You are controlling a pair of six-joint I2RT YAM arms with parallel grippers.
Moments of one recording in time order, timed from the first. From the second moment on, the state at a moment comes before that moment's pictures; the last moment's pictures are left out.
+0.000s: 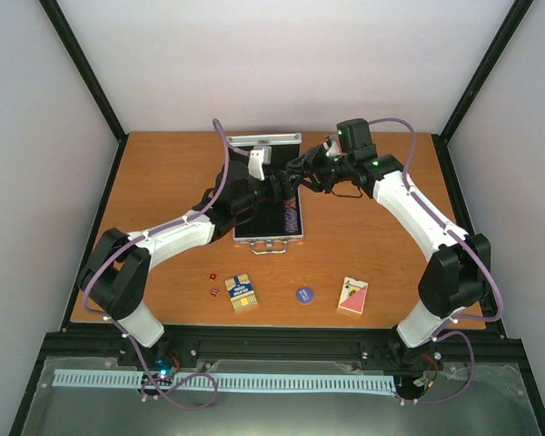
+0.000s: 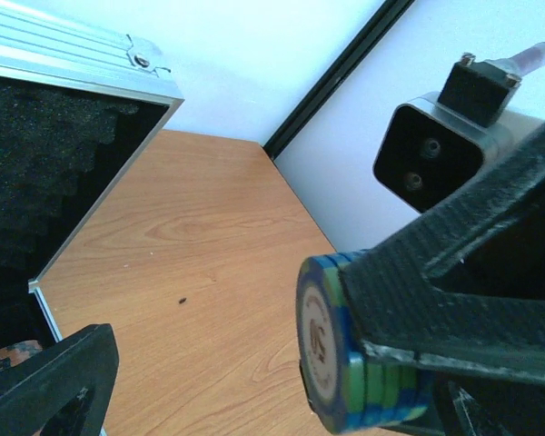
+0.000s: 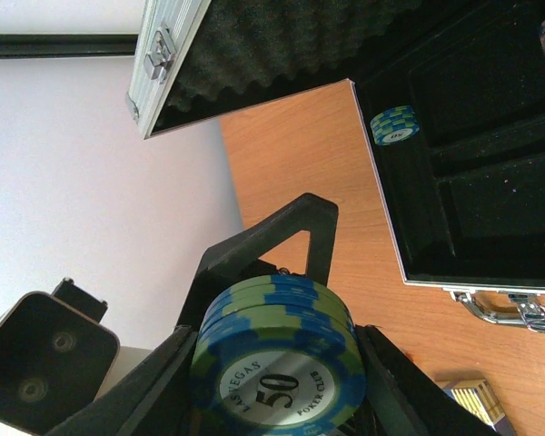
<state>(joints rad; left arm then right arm) -0.63 1.62 1.04 0.41 0.24 -0.63 0.41 1.64 1.48 -0.52 -0.62 1.13</state>
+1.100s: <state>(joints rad) -0.65 1.65 1.09 0.41 0.24 -0.54 0.41 1.61 1.43 -0.47 -0.60 1.13</state>
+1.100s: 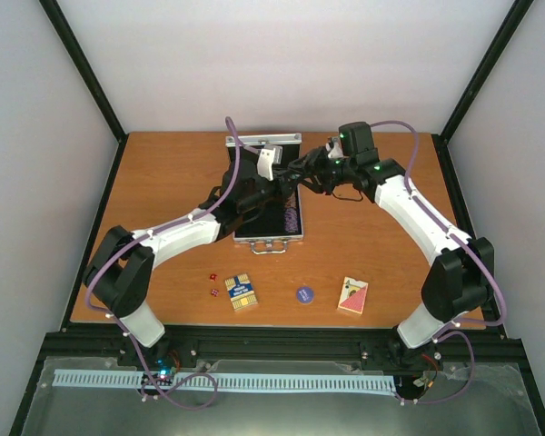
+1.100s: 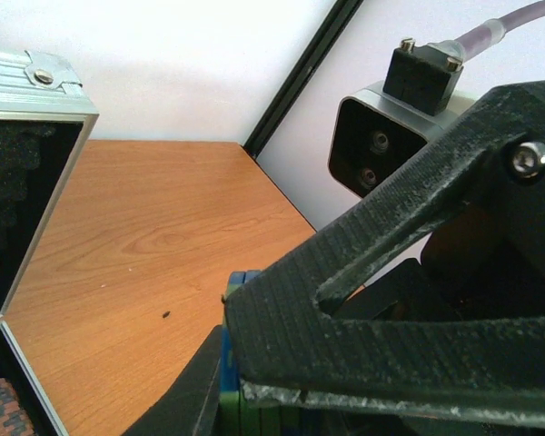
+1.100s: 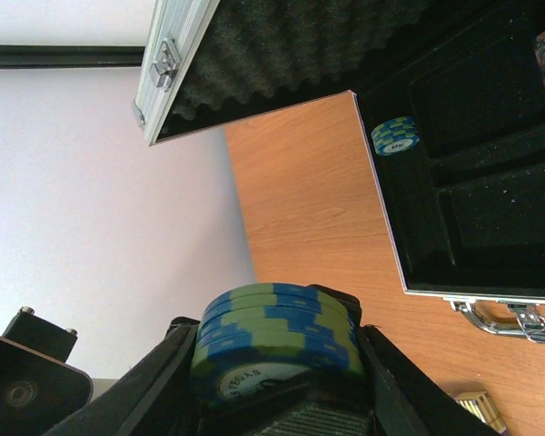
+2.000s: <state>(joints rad) -0.64 1.55 1.06 0.29 0.36 -0.33 0.41 1.61 1.49 -0.55 -0.65 1.04</state>
